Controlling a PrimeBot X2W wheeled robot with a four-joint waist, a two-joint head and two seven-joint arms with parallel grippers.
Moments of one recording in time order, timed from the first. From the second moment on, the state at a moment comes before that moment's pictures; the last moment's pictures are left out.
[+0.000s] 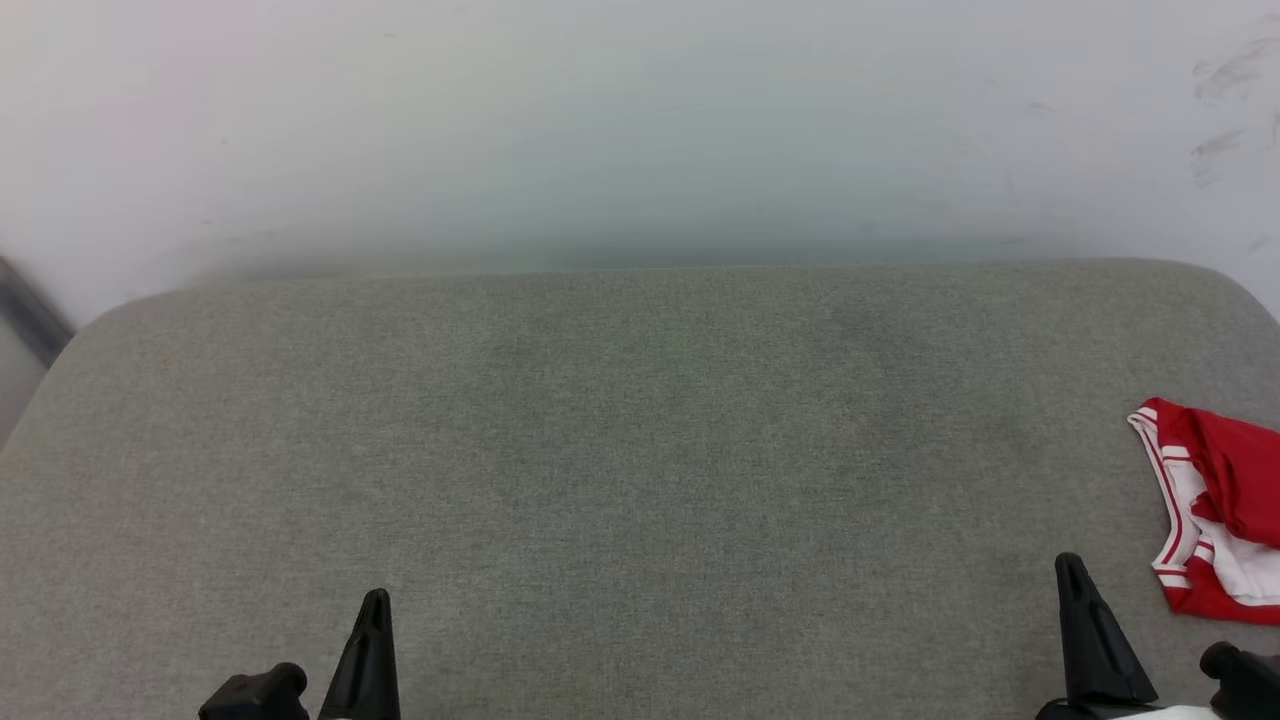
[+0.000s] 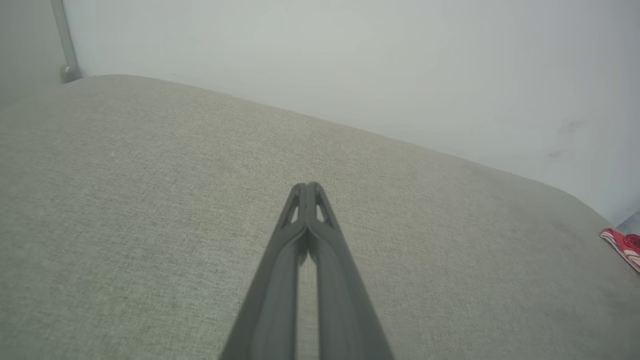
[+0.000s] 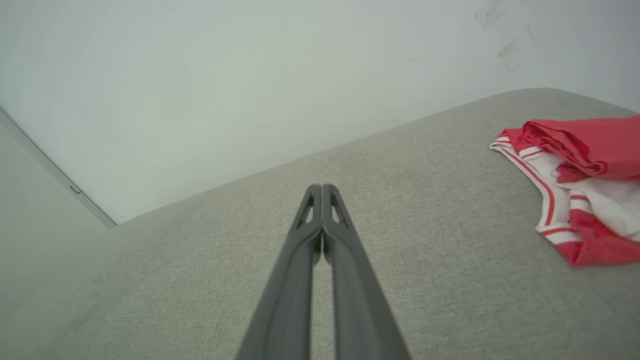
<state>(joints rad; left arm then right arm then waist) 0.17 0.06 -0.05 0.05 -0.36 0.01 -0.21 0.16 -0.06 -0.03 0.07 0.42 0.13 -0.21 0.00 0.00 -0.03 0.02</state>
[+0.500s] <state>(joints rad) 0.11 0.08 -0.04 0.10 -0.63 -0.02 -0.16 0.11 -0.07 -0.03 0.10 0.67 0.13 -0.16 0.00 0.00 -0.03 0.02</state>
